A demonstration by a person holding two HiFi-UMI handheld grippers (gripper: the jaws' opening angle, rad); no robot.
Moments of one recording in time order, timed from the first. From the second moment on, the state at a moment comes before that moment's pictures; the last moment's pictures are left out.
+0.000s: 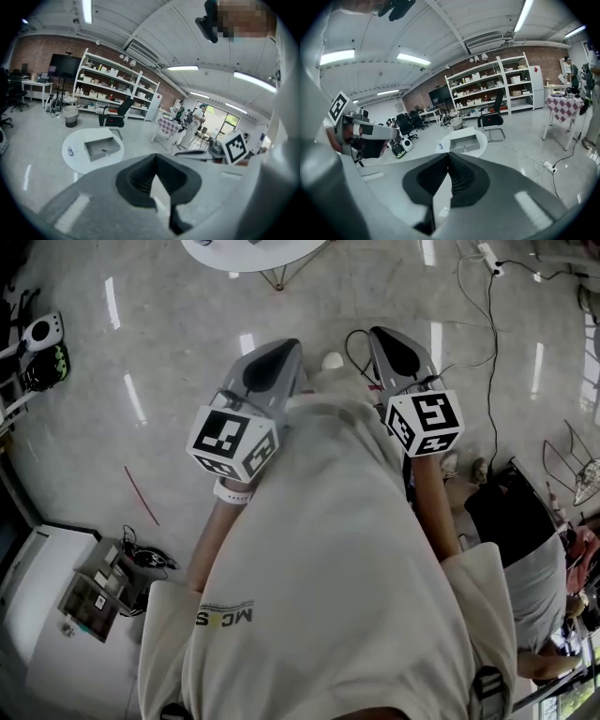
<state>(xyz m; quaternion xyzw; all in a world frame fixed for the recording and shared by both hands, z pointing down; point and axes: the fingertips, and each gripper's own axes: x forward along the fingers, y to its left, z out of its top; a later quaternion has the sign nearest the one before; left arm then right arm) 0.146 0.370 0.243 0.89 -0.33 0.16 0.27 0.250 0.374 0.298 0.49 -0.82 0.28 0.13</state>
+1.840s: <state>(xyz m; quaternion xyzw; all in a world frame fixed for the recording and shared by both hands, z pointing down) 0.010 0.030 0.267 0.89 -0.31 0.11 0.32 0.100 0.019 0.306 0.47 -0.82 0.25 0.22</state>
